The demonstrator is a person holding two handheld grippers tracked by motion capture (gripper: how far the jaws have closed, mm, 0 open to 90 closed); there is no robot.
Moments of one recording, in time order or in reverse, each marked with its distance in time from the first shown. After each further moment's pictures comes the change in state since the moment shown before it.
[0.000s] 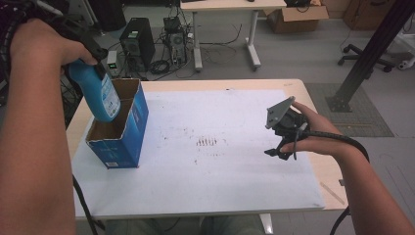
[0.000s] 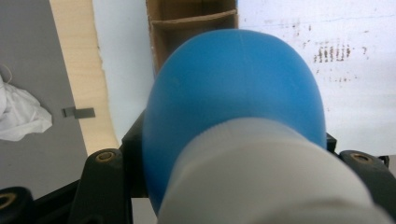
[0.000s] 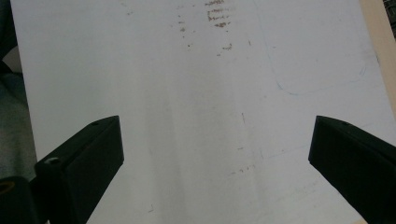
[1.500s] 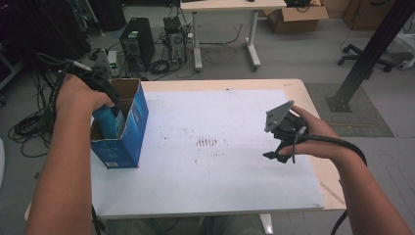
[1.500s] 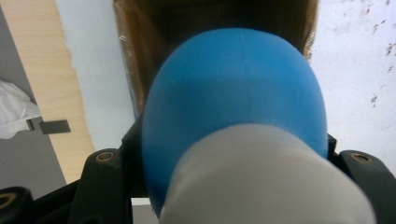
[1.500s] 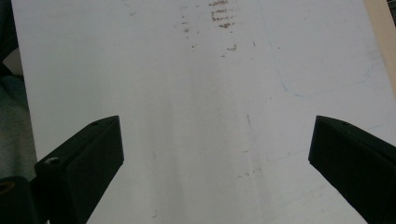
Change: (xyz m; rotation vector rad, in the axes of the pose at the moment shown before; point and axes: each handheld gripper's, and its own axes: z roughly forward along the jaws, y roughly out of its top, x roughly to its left) left arm 0.010 0.005 0.130 0.063 0.023 0.008; right arm 0.006 -0.002 0.006 -0.012 -0.001 0.004
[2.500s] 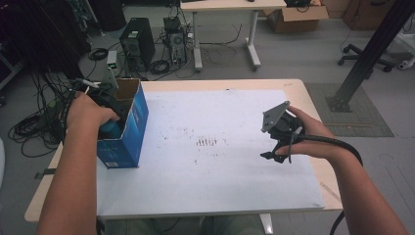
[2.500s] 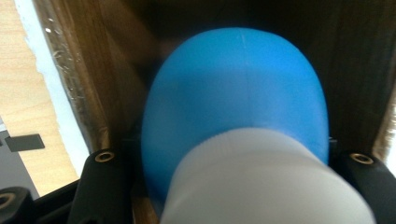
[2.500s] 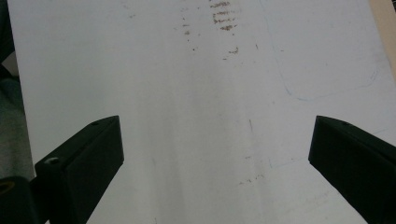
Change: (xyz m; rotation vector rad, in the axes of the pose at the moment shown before) left arm 0.007 0.001 0.052 0.029 -0.022 0.018; right arm -0.001 0.004 0.008 0.001 0.005 -0.002
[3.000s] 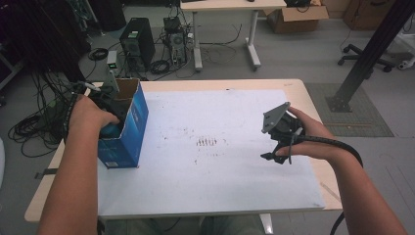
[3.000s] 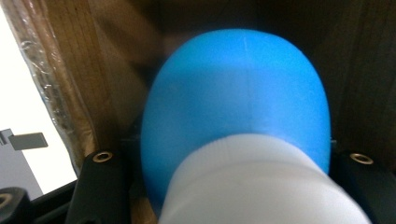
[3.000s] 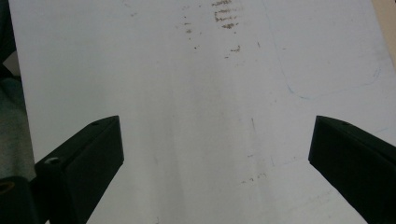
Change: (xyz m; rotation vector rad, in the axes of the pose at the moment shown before) left arm -0.001 -0.001 0.007 0.003 0.026 0.001; right arm 0.002 -0.002 0.001 0.002 0.002 0.006
